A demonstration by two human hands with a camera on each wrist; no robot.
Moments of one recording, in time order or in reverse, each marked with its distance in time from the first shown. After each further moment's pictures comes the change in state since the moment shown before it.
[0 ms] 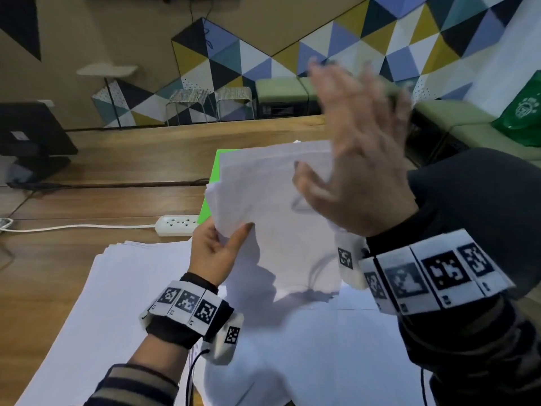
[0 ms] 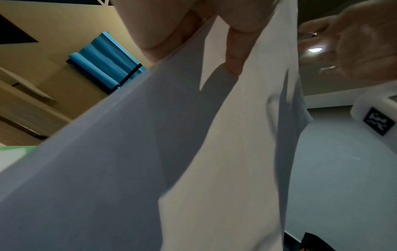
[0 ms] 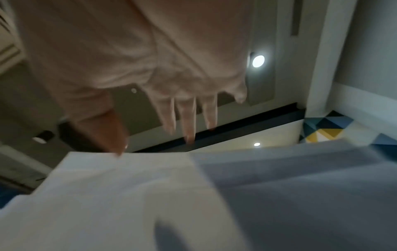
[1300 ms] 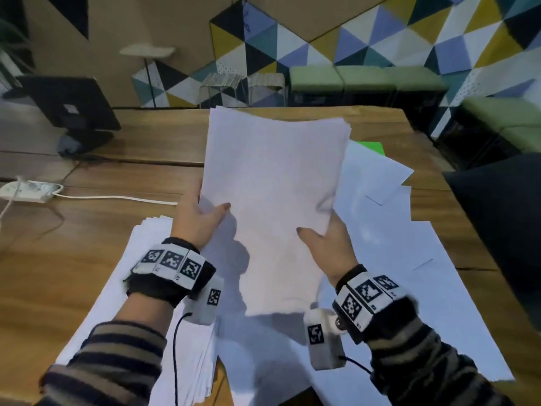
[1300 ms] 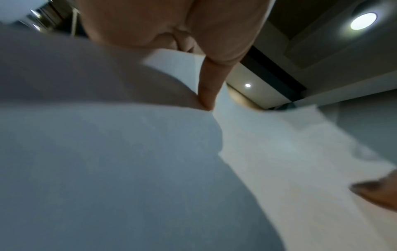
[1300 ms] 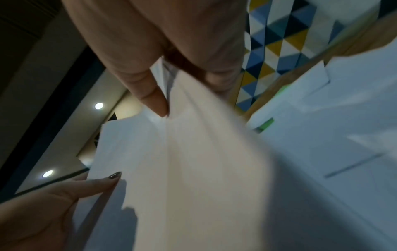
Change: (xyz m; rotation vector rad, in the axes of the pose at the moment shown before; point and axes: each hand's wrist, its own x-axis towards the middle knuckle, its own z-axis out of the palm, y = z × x) left_hand 0.028 0.004 -0.077 0.431 0.116 -0.163; right_hand -0.070 -0.035 0.139 1.118 -0.327 0.726
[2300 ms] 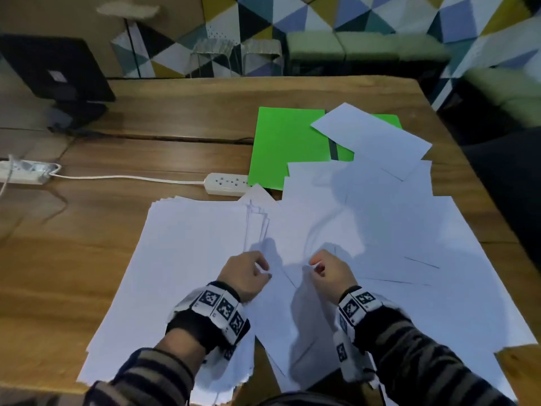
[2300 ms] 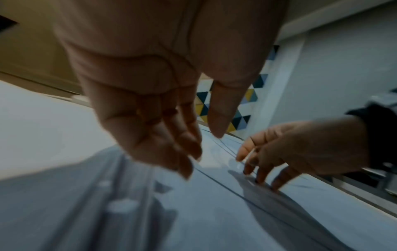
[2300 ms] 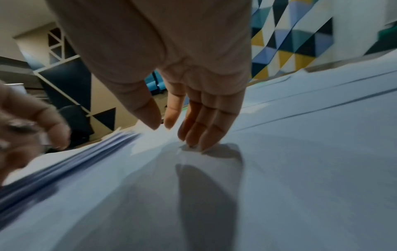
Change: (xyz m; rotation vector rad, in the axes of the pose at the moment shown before) left_hand -0.062 -0.082 0.002 0.459 -0.689 -0.266; right_hand -0.022 0.105 0.054 -0.626 -0.239 0.255
